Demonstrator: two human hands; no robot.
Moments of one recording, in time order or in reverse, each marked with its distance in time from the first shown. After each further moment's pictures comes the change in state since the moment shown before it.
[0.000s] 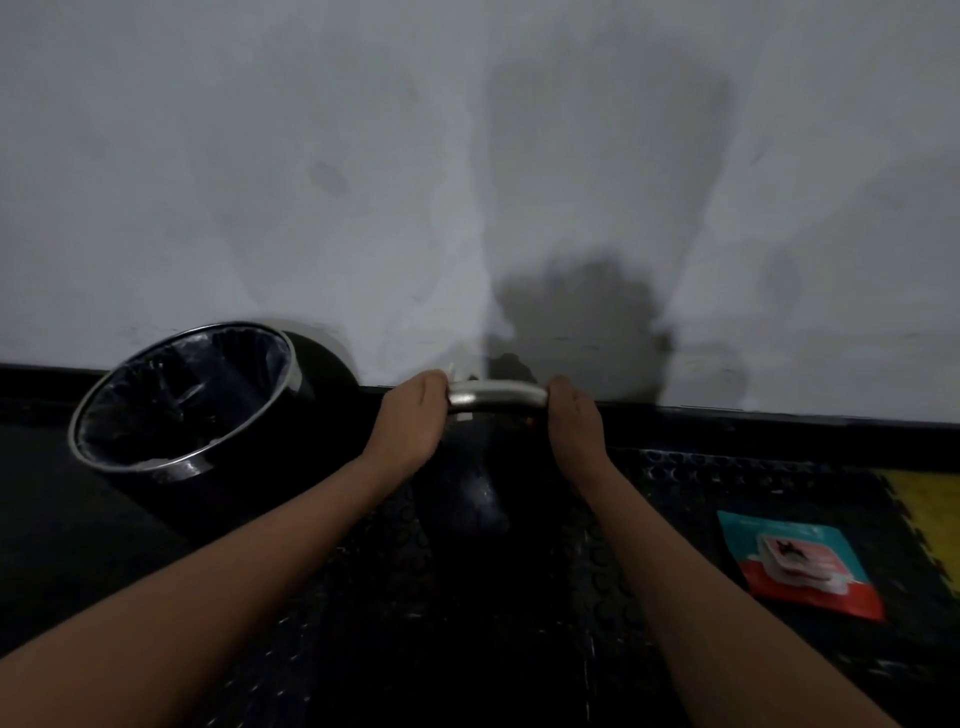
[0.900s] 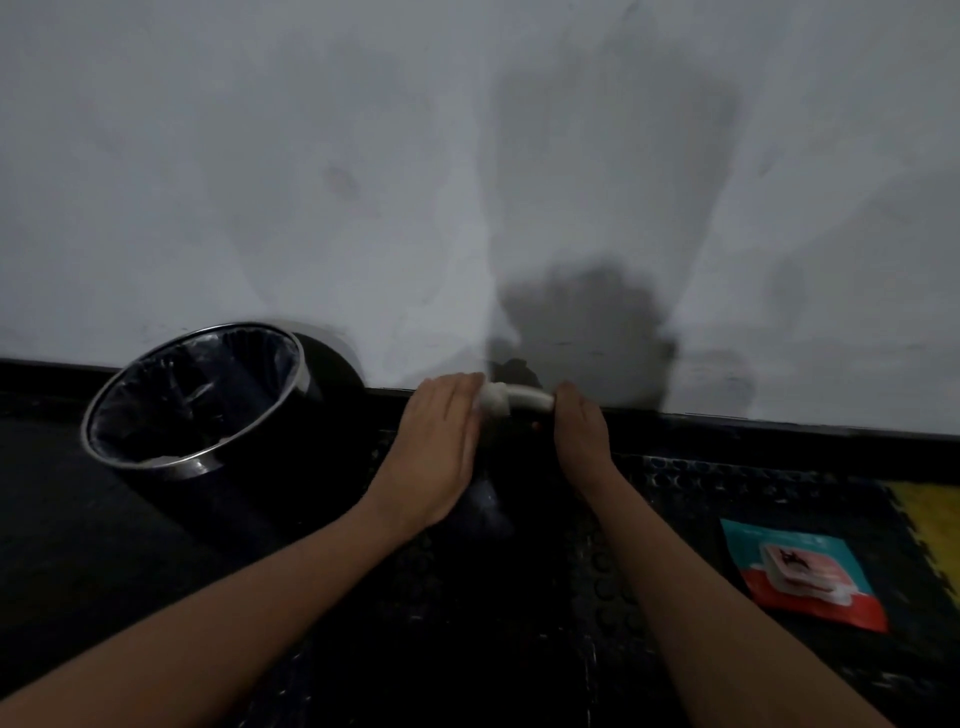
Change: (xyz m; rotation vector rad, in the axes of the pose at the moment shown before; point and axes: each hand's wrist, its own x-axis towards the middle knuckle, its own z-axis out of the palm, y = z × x) left_hand -0.031 -0.004 0.012 0.208 0.142 0.417; right_hand 0.001 0.003 0.000 -0.056 0.004 0.006
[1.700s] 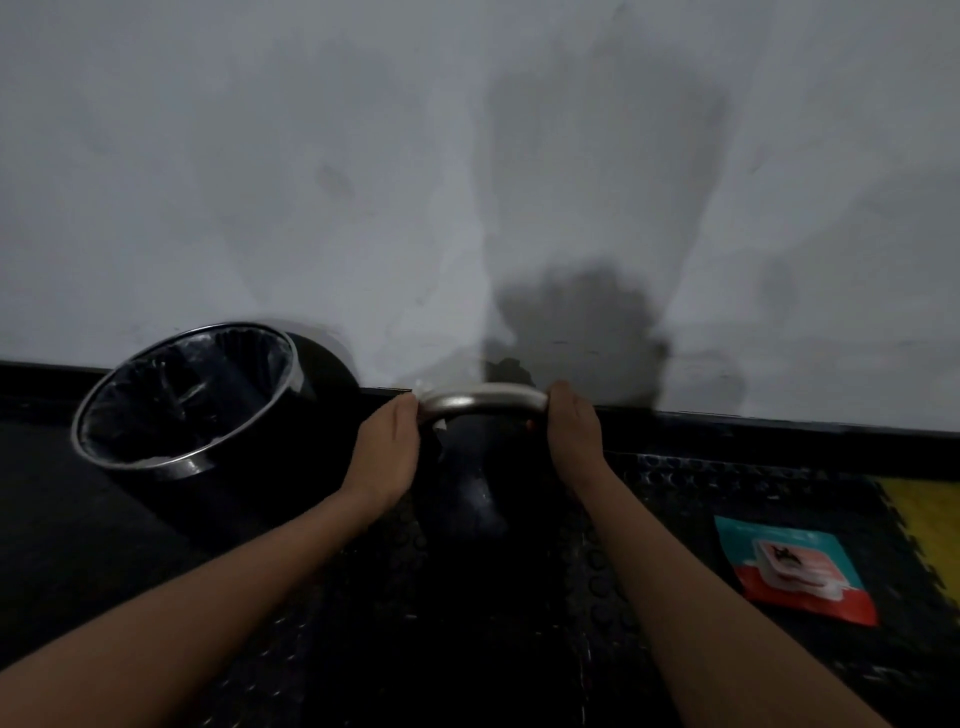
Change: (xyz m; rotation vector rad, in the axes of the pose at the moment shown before) left_hand -0.002 -0.028 0.000 -0.365 -0.008 -0.524; right_hand -0.003 -0.006 0.000 0.081 0.000 0.034
